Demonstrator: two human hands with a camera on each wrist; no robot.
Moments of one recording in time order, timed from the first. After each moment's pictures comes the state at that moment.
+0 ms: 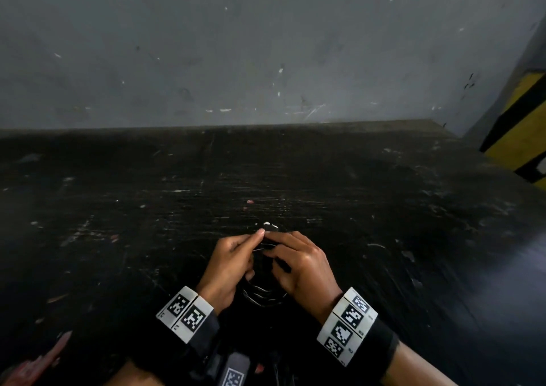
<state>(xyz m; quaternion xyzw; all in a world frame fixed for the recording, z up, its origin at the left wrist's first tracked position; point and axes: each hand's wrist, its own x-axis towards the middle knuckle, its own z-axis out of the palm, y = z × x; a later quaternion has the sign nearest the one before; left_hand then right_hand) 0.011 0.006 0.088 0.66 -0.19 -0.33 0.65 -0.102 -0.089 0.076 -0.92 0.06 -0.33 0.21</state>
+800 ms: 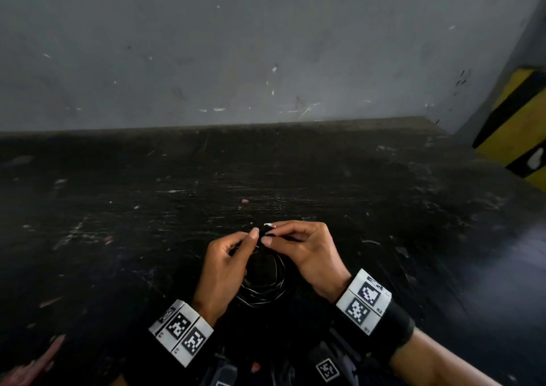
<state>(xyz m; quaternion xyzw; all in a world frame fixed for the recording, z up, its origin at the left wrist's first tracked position) -0.004 0.017 0.092 0.66 -0.33 -0.18 0.65 -0.104 -0.096 0.105 -0.66 0.19 -0.30 0.66</state>
